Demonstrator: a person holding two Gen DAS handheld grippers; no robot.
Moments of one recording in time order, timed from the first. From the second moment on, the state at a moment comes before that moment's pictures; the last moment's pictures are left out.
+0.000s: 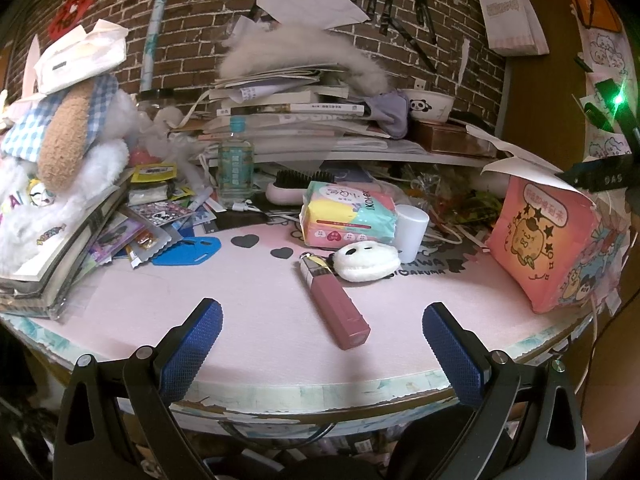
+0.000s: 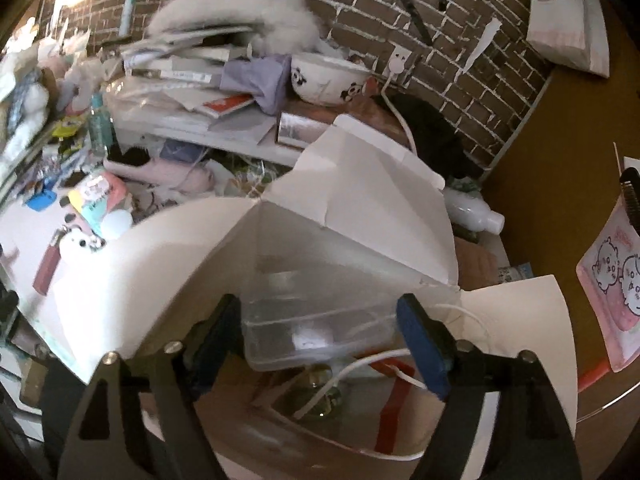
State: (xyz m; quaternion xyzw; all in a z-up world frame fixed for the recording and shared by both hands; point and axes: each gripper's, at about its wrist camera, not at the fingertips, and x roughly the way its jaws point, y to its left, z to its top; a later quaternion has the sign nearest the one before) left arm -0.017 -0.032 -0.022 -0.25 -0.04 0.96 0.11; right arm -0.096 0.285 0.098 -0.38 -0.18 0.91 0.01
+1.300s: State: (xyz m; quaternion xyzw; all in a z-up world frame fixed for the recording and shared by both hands) left arm -0.023 -0.035 -0.036 -0.27 -0.06 0.96 0.11; right arm -0.021 0.161 0.067 -0.31 0.00 0.91 -0.27
